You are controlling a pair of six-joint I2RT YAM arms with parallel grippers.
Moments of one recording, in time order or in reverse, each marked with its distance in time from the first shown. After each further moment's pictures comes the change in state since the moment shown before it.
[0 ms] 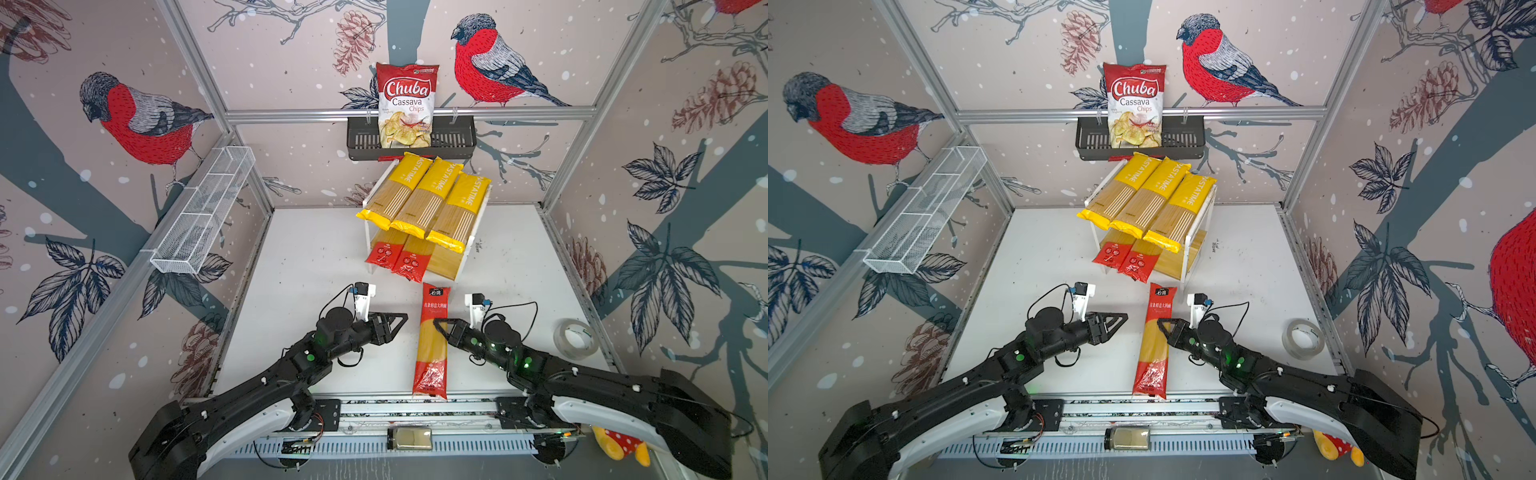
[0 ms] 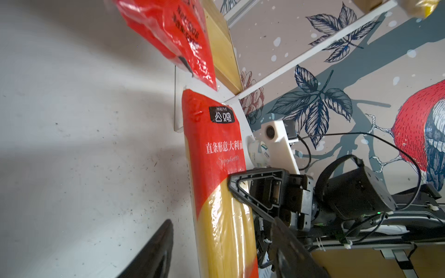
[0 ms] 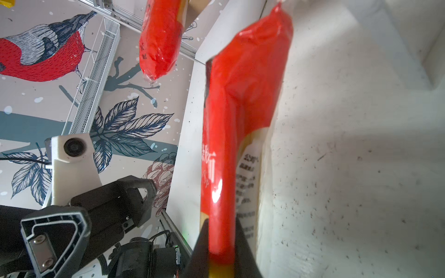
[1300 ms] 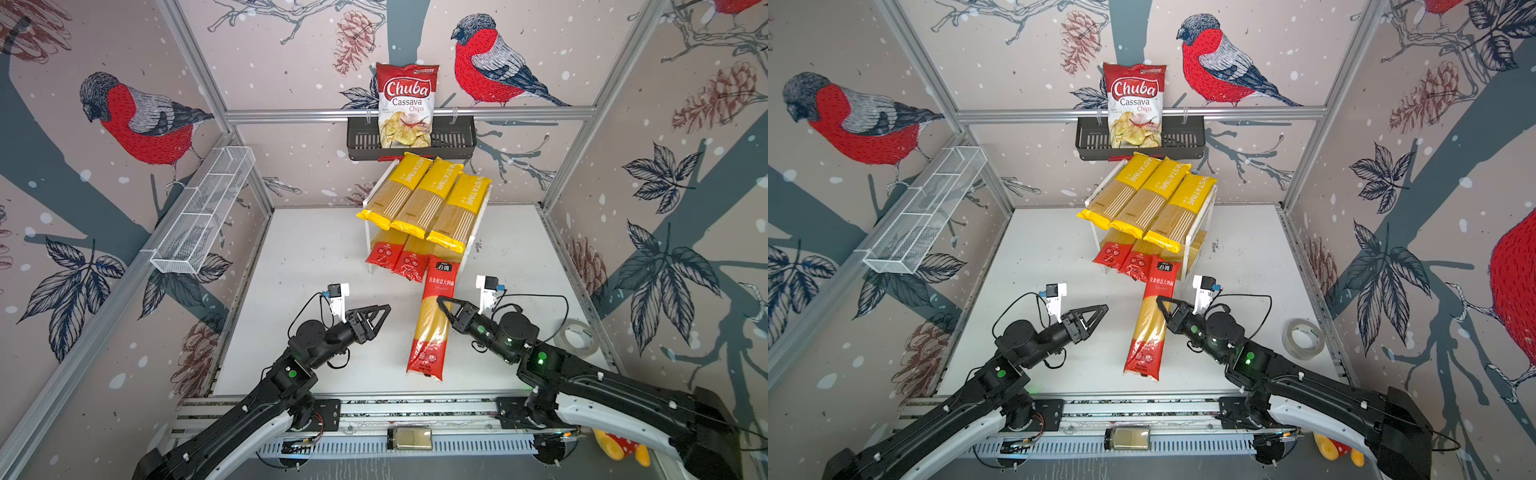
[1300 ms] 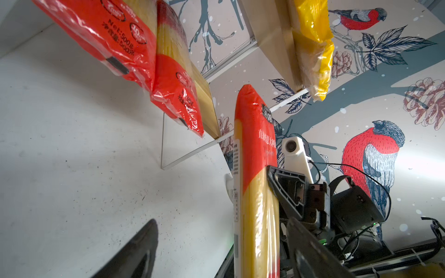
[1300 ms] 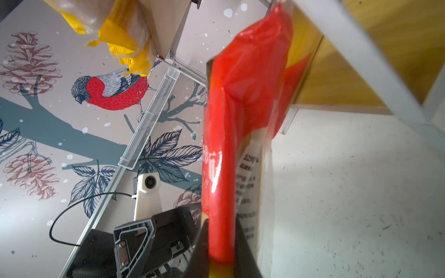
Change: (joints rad) left arm 0.100 -0.240 -0.135 0.110 0.020 -0.112; right arm 0.017 -0.129 0.182 -0.096 0.144 -0.087
